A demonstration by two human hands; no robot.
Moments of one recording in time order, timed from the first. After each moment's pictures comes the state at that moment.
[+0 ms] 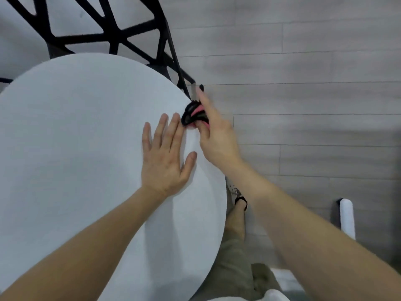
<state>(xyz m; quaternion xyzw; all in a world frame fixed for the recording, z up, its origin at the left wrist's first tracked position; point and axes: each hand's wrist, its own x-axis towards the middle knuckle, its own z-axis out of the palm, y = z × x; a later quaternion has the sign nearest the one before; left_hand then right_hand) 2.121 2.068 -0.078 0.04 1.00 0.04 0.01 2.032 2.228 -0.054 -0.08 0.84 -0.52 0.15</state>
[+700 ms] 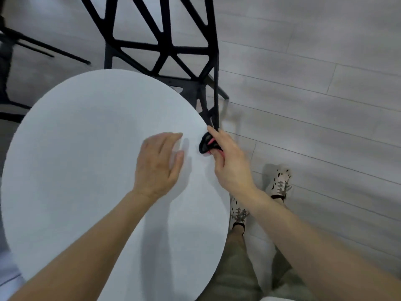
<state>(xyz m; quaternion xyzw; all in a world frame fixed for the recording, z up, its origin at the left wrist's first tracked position) 2.073 2.024 -0.042 -0.11 0.98 0.15 -0.07 1.969 2.215 -0.057 -0.18 0.81 -0.50 0.26</state>
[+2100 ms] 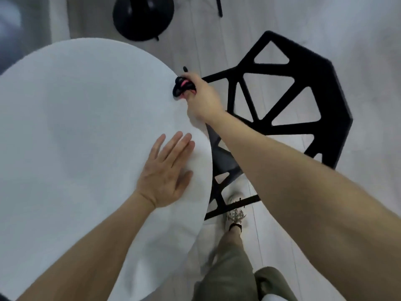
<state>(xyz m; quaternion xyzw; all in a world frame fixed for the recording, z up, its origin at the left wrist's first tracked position) 1.980 1.958 -0.074 -0.48 0.87 0.08 -0.04 1.815 1.787 -0.062 -0.58 0.61 -0.25 0.48</state>
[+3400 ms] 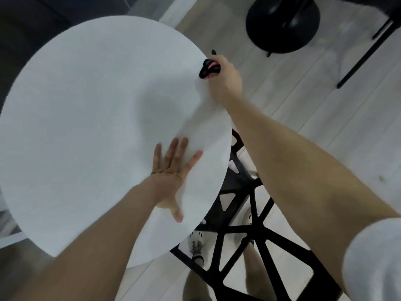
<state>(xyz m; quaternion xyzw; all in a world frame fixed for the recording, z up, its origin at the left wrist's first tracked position) 1.953 1.856 -0.005 -0.74 0.47 0.42 0.22 1.976 1.590 -0.047 -0.75 0.43 -0.07 0.50</state>
